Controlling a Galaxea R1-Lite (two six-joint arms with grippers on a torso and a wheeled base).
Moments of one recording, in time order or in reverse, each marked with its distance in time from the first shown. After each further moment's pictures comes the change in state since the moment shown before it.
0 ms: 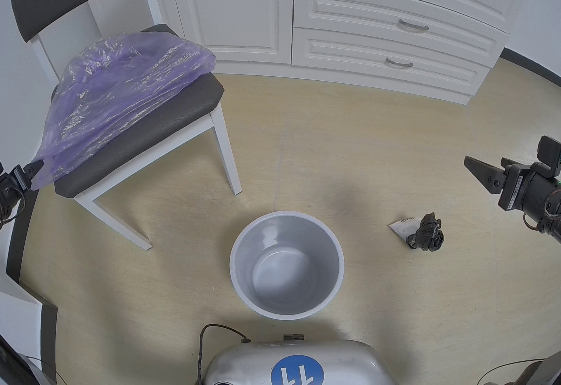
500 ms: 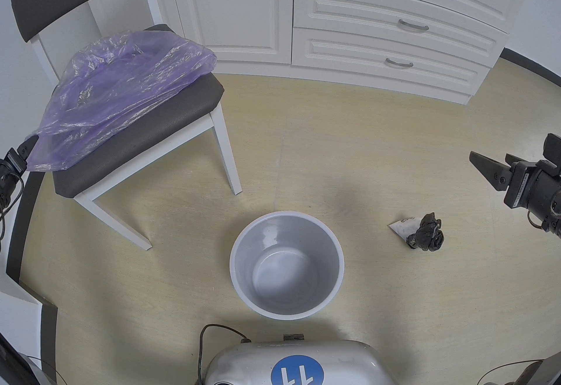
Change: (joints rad) left arm -0.021 0.021 0.064 -0.364 -0.023 -0.219; right arm 0.000 -0.028 0.000 -0.002 -0.001 -0.001
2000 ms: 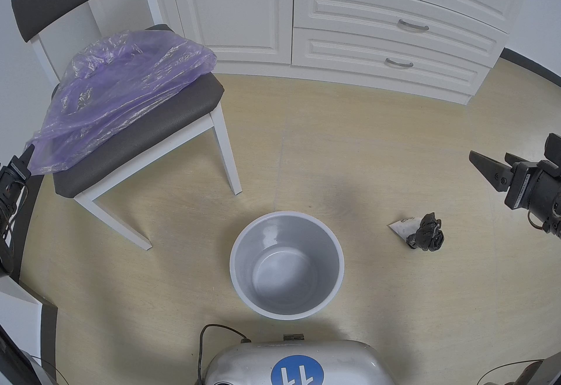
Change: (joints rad) left arm -0.023 0.089 0.121 -0.361 -0.007 -0.047; right arm 0.020 -0.010 0.004 -0.007 -0.001 0.000
